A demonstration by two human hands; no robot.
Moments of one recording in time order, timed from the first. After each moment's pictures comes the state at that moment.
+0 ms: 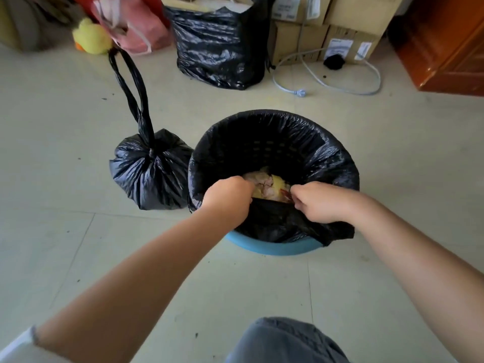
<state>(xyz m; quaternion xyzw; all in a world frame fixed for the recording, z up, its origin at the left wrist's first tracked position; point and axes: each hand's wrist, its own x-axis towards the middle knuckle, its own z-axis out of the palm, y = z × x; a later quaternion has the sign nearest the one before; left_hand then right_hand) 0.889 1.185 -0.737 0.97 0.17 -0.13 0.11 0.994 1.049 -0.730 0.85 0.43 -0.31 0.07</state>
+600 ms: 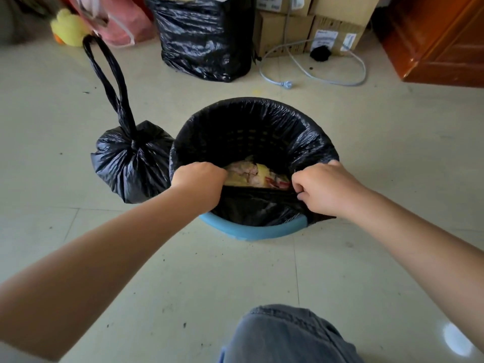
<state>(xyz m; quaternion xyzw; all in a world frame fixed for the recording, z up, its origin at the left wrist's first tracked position) 0.887 1.192 -0.731 0.97 0.16 -0.15 0.00 0.987 1.015 -0.716 0.88 0.45 -0.14 0.04</state>
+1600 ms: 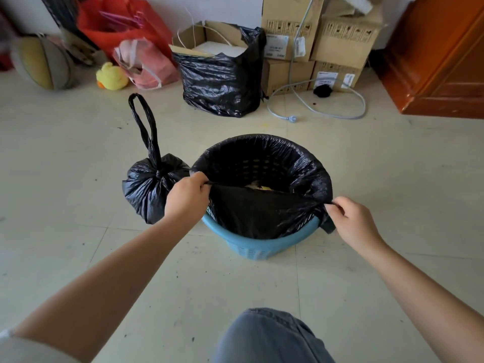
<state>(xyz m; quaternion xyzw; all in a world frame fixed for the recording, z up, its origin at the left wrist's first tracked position) 0.865 1.208 -0.707 0.91 0.33 0.11 0.24 0.996 0.956 -0.731 0.90 0.22 -0.05 -0.36</state>
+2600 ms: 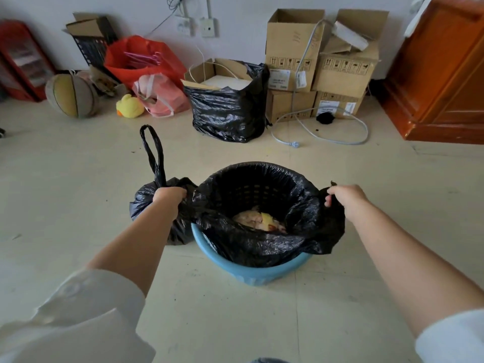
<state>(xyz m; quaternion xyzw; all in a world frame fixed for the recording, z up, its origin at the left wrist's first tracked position) 0.899 1.261 -0.696 0.59 0.58 0.10 0.56 1.094 0.993 -0.708 0.84 -0.10 -0.22 -0.49</state>
